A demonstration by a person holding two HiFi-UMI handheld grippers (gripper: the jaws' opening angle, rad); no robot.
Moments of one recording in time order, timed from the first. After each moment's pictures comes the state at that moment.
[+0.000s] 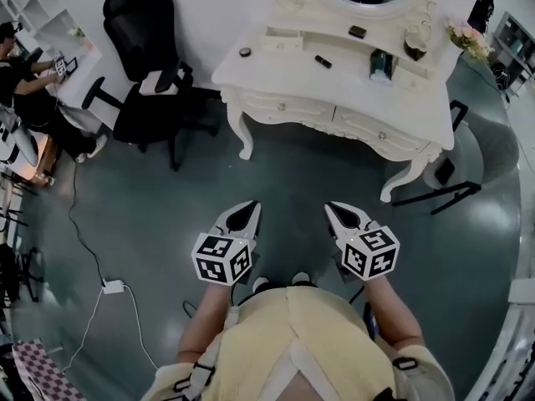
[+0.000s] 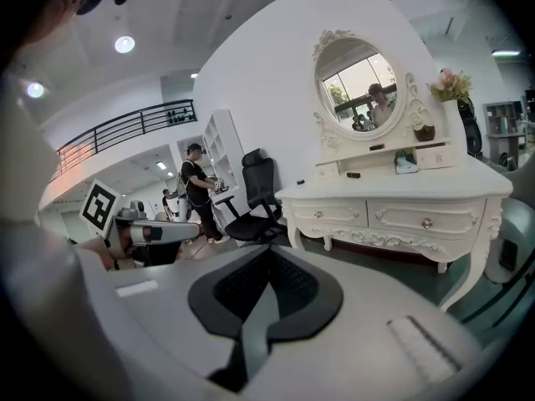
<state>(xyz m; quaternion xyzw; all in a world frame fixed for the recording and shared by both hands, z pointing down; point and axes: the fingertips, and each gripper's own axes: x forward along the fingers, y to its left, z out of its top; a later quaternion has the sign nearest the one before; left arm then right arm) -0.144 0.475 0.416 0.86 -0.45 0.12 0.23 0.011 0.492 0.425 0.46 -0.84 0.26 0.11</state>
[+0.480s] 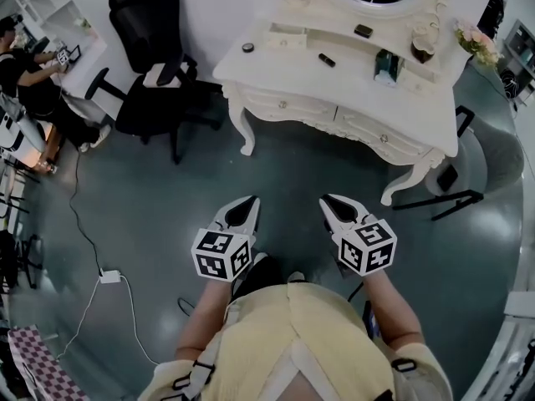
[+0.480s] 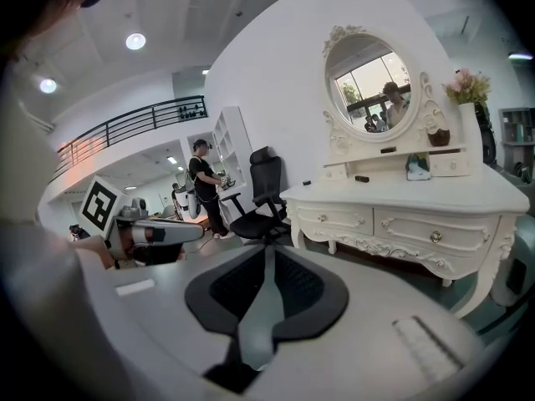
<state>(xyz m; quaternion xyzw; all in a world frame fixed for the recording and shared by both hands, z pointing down) -0.127 0.463 0.422 0.84 -0.47 0.13 0.22 0.019 0.469 0.425 0.43 -0.86 0.24 0.12</state>
